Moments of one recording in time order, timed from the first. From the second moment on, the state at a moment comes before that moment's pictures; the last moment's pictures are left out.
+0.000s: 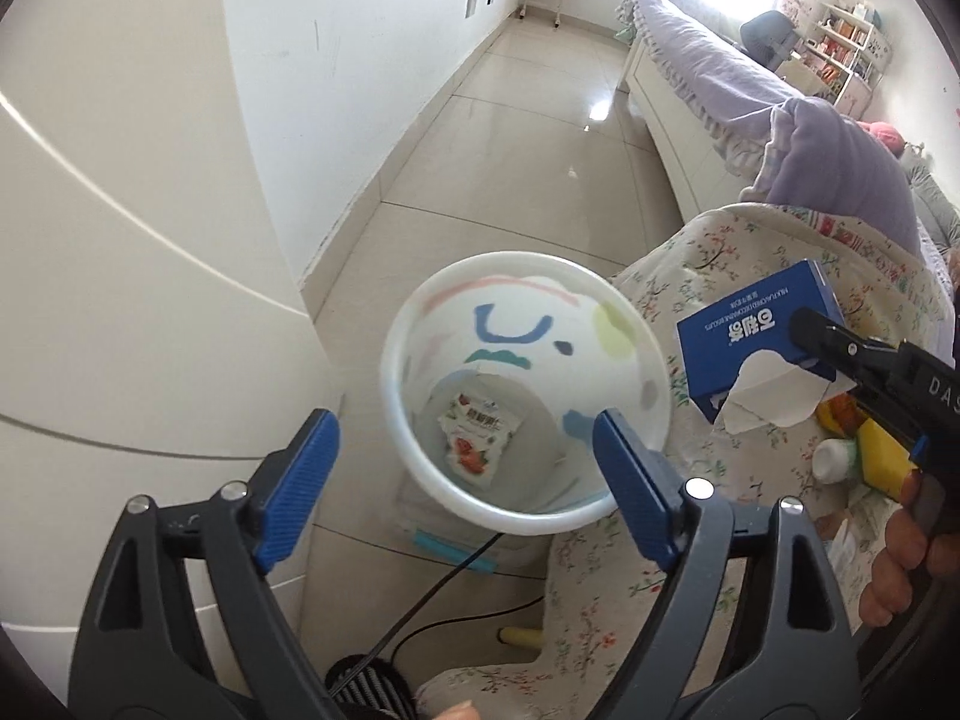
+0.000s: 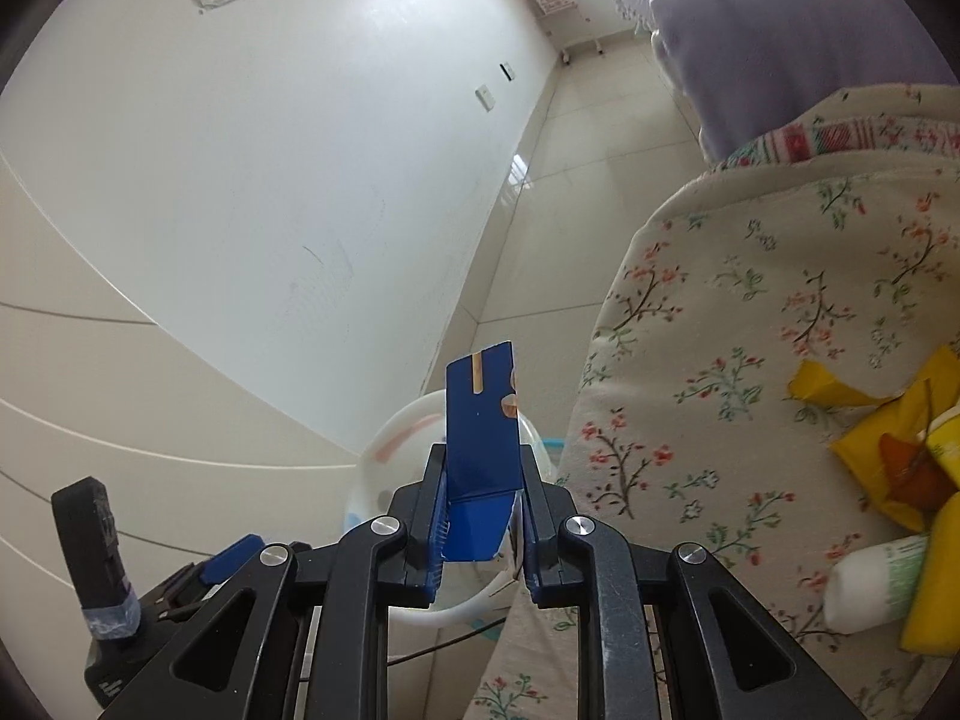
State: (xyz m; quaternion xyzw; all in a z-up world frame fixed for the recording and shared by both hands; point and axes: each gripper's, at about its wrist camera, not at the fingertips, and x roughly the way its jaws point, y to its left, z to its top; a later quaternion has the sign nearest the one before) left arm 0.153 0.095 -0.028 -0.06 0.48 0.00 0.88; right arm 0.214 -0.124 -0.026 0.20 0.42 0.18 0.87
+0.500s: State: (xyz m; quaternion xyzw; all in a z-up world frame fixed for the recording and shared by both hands) left arm 0.143 0.116 -0.032 -0.06 0.49 0.03 0.87; right arm 0.210 -0.135 -0.027 0.22 0.40 0.17 0.87
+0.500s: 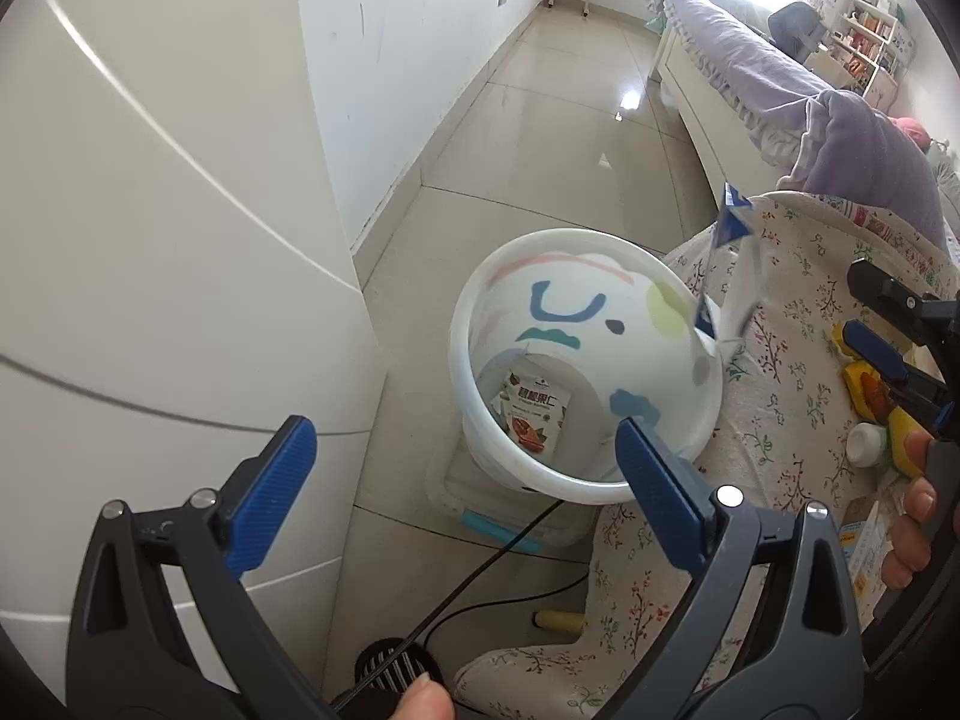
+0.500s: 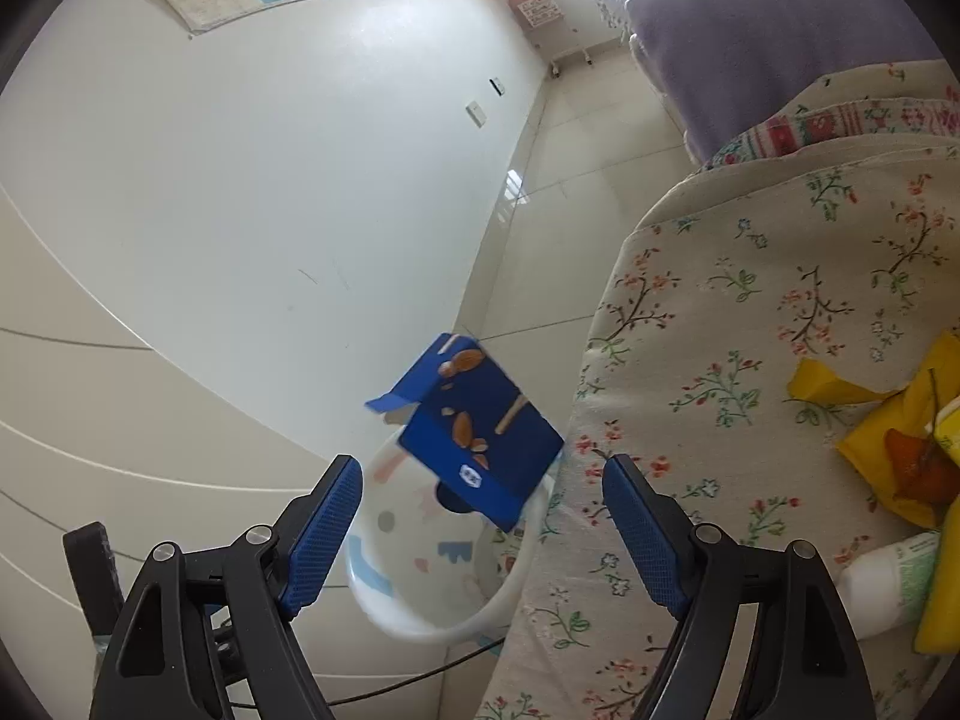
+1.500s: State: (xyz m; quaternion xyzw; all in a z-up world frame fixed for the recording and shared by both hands) left arm 0.134 0.058 -0.025 -0.03 0.52 -0.03 0.85; right arm 0.140 -0.249 0.018 0.02 0.43 0.03 0.90
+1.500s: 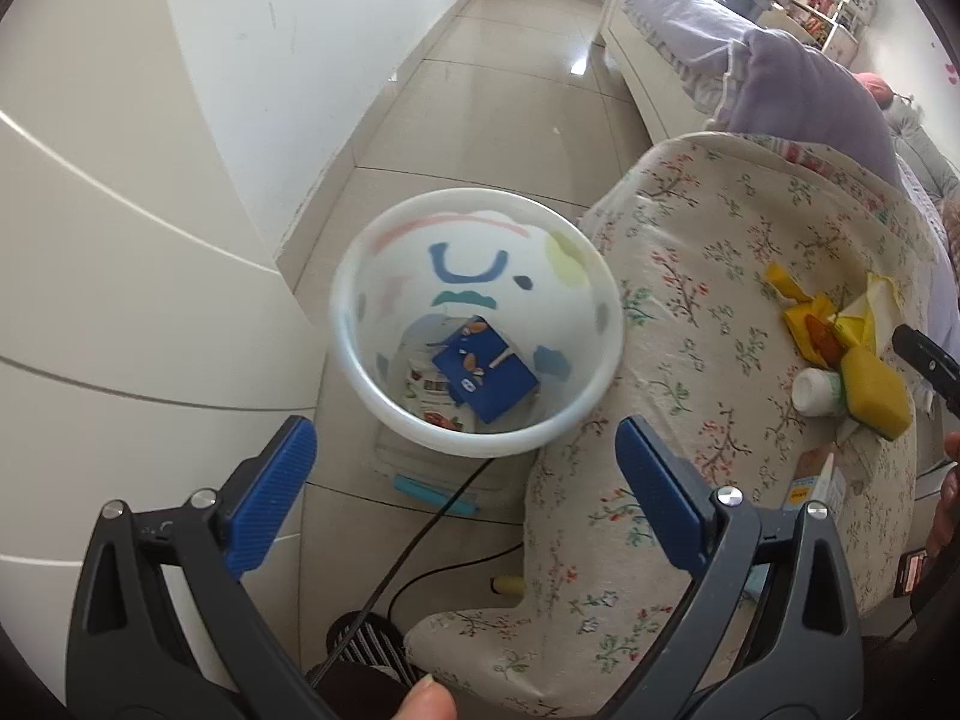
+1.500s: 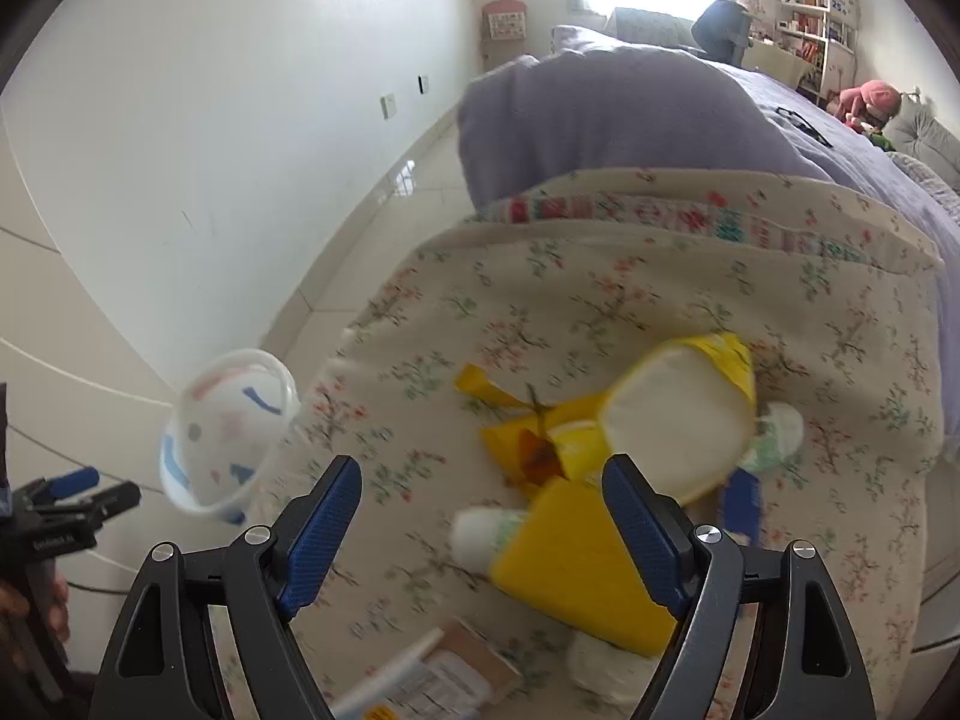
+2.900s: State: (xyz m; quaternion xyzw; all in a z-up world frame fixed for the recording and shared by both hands) left arm 0.067 -0.156 -0.064 0.09 0.57 -0.25 0.78; right arm 0.079 -0.371 0.029 0.11 0.44 0.02 0.89
